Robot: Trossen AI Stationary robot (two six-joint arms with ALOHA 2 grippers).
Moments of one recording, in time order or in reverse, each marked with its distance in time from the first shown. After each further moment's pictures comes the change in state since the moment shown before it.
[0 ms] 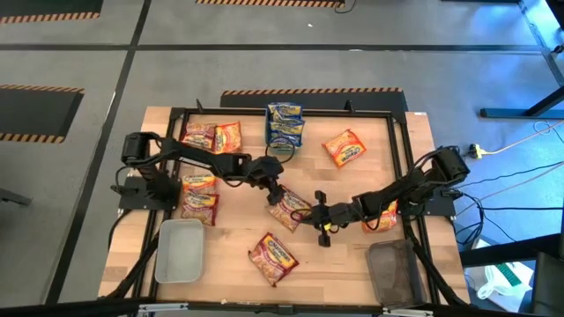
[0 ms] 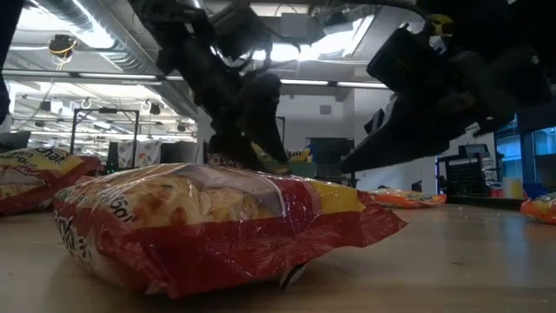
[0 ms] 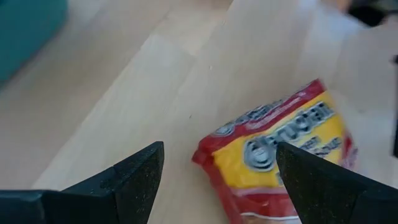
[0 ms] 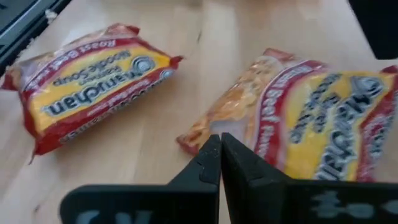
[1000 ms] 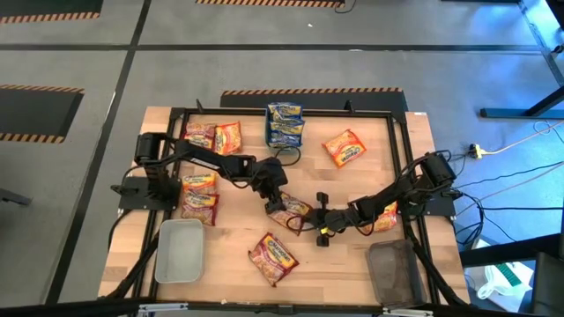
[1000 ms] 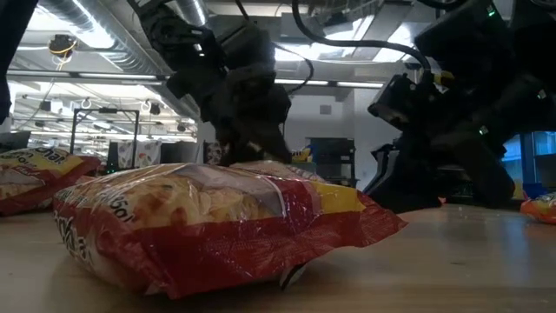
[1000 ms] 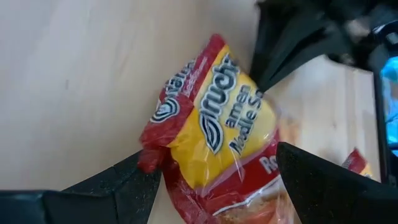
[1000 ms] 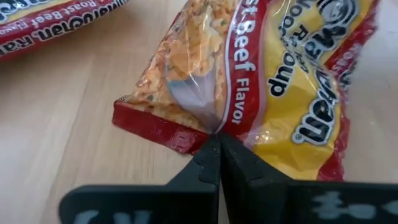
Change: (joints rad) left arm 0.020 0.096 -0.002 0.121 0.397 0.042; right arm 0.008 0.129 0.001 -0.015 0.121 -0.022
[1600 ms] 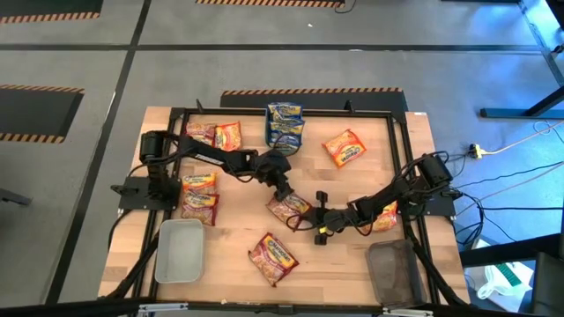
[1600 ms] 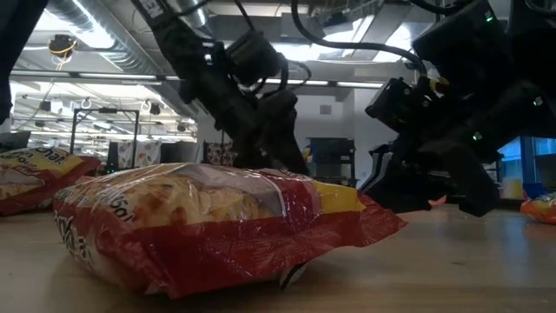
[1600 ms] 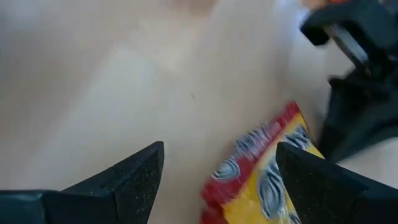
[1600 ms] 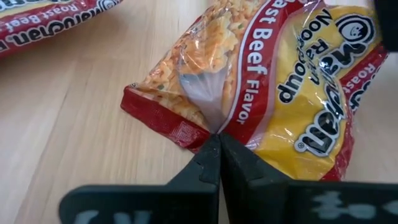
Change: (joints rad) left arm 0.056 0.050 0.035 0.052 -0.194 -0.002; right arm -0.002 0.032 -0.001 0.060 0.033 -0.025
